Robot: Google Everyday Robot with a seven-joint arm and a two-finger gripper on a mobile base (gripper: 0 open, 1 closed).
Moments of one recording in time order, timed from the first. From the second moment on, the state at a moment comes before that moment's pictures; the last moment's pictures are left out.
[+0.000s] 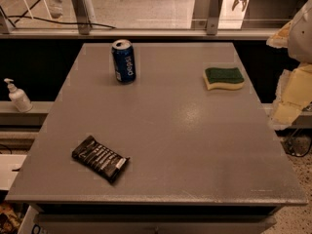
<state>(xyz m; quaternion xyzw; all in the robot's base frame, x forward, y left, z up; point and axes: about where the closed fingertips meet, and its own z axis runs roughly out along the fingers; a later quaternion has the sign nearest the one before) 0.438 -0.217 0.976 -0.60 0.78 -0.03 0.16</state>
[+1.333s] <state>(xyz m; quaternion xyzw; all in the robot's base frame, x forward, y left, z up) 0.503 -0.190 0.897 -0.57 0.77 0.13 0.25</state>
